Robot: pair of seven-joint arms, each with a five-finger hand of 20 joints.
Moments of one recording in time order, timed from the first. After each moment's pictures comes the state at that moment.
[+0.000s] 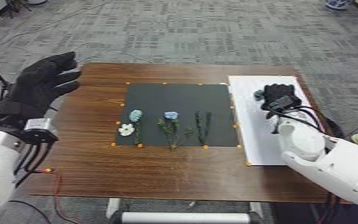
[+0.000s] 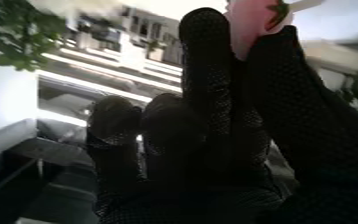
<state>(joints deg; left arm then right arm) 118.6 -47.9 -110.2 -124.6 43.4 1.0 -1.0 -49.0 -34.5 17.1 -87.6 -128.8 18.8 37.6</state>
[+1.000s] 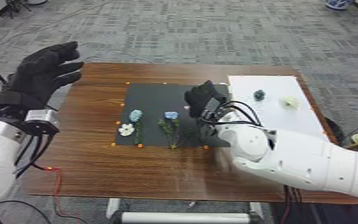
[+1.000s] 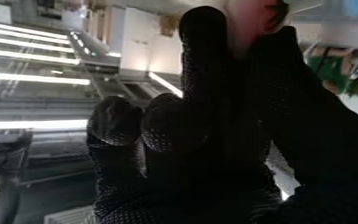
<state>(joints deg) 114.5 -45.9 -108.3 -124.0 43.4 0.8 -1.3 -32.6 -49.5 -4.6 -91.2 -129.2 21.4 30.0</state>
